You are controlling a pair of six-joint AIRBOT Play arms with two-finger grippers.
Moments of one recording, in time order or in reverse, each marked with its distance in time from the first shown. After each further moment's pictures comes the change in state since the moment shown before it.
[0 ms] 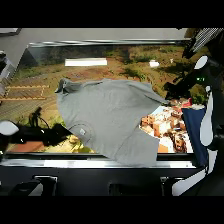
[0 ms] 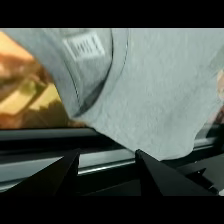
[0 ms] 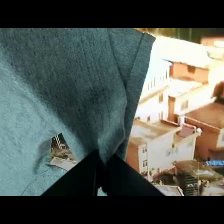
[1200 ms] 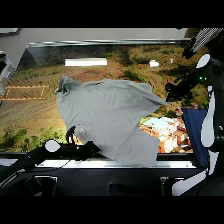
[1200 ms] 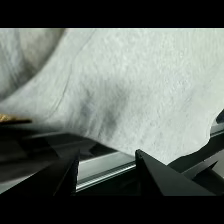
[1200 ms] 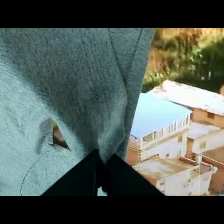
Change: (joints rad) left arm -0.575 -0.234 -0.162 -0.353 0.534 0.025; right arm 0.000 0.022 0.000 0.003 0.068 0.014
